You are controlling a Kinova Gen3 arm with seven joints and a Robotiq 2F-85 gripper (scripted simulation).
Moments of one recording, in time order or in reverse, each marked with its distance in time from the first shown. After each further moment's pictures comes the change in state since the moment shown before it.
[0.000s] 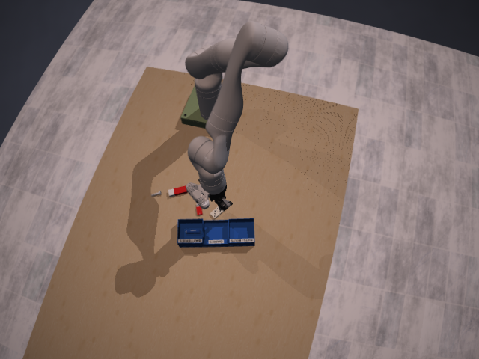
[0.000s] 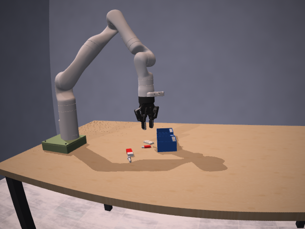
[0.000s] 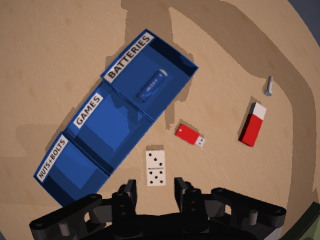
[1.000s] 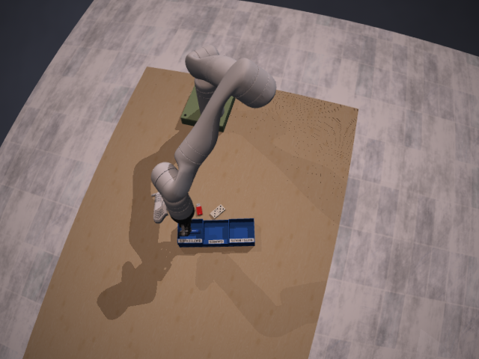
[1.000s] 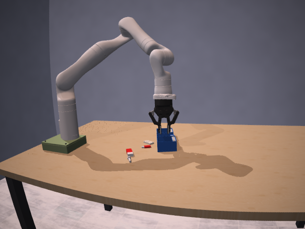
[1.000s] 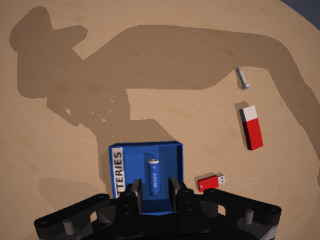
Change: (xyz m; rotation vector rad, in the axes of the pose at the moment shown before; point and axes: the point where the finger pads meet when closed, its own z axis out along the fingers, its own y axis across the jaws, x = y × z) arm 0.120 0.006 -0.001 0.001 0.000 0.729
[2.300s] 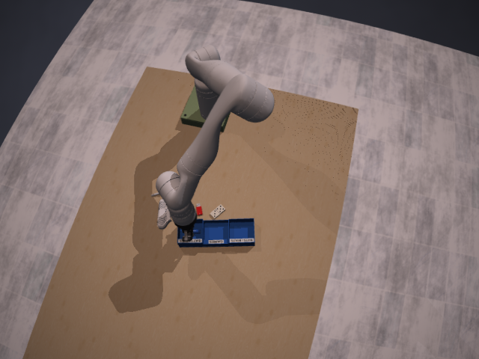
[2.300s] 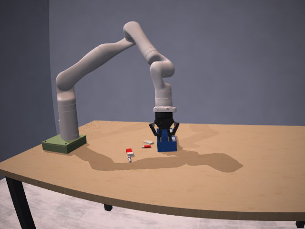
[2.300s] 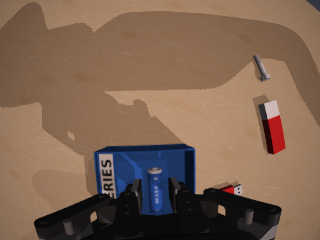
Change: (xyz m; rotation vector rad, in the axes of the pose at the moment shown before) arm 0.000 0.000 0.051 0.001 0.000 -0.001
